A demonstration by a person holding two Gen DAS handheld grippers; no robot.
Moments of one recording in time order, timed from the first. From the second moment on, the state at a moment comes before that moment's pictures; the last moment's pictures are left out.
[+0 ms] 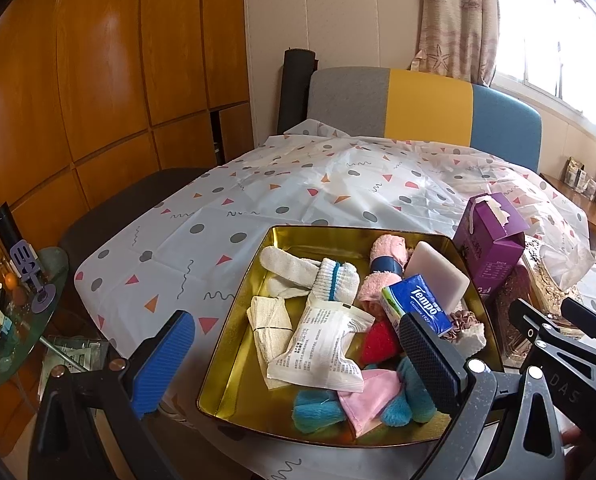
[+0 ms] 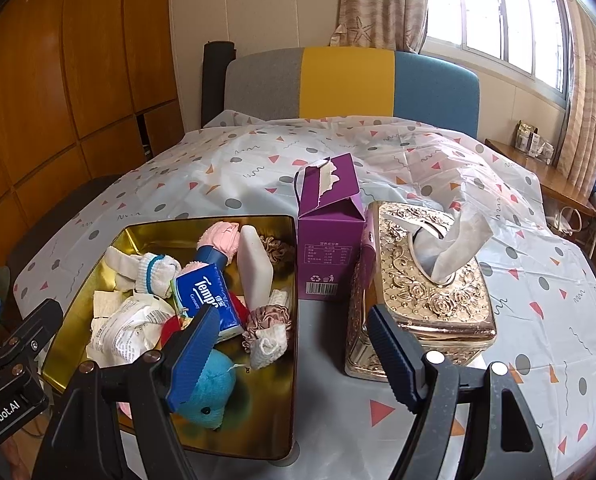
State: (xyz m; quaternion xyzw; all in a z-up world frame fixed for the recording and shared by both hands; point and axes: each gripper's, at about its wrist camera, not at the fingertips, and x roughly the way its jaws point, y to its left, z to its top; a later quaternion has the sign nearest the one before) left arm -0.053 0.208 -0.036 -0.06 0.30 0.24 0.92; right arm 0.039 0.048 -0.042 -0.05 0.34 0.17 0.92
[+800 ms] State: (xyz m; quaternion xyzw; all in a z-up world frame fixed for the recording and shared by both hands) left arm -0.054 0.209 -0.037 -0.06 0.31 0.25 0.92; right arm 0.039 0.048 -0.045 -0.05 0.34 0.17 0.92
